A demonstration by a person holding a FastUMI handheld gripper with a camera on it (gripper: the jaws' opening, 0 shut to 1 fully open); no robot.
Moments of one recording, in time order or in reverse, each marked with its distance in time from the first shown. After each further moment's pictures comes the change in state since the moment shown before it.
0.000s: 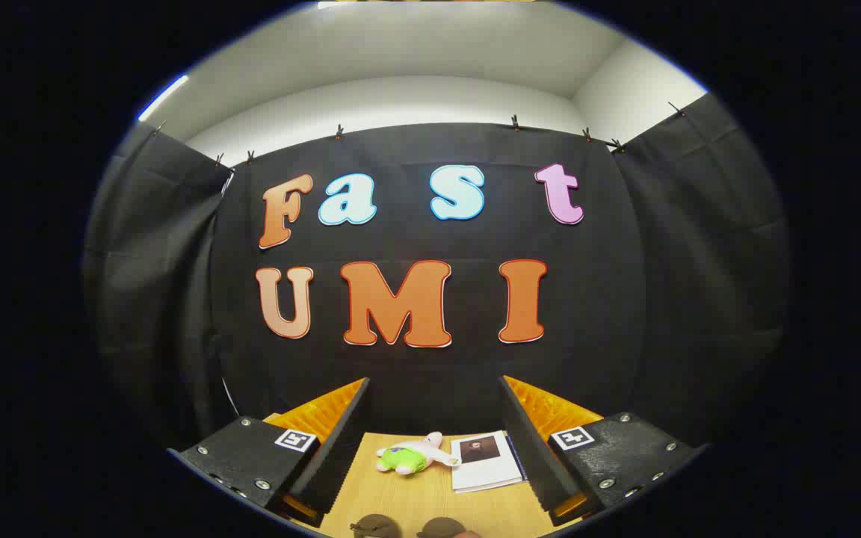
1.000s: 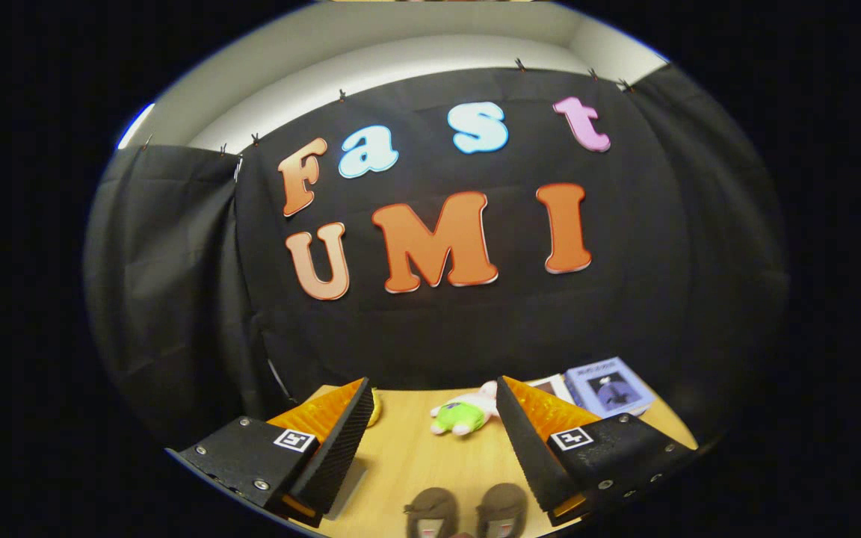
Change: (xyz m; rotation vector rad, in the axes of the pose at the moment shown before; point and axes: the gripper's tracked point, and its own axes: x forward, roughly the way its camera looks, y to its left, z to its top) arm 0.000 0.070 -0.091 0.223 0.276 0.185
